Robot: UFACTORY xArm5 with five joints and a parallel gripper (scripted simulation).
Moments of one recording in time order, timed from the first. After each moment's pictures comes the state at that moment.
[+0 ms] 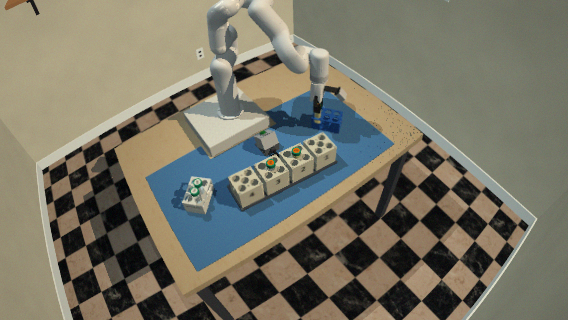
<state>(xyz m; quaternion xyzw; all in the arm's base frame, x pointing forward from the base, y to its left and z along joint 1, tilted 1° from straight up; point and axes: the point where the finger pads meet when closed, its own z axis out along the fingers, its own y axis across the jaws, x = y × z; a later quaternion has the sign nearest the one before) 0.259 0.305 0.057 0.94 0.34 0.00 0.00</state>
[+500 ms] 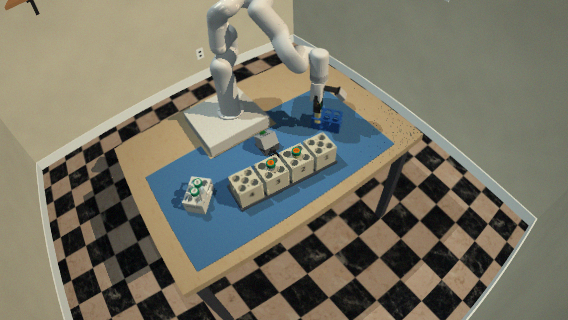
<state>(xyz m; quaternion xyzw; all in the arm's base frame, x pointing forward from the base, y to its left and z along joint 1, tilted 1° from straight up) 0.259 0.305 0.058 0.94 0.34 -0.01 0.00</state>
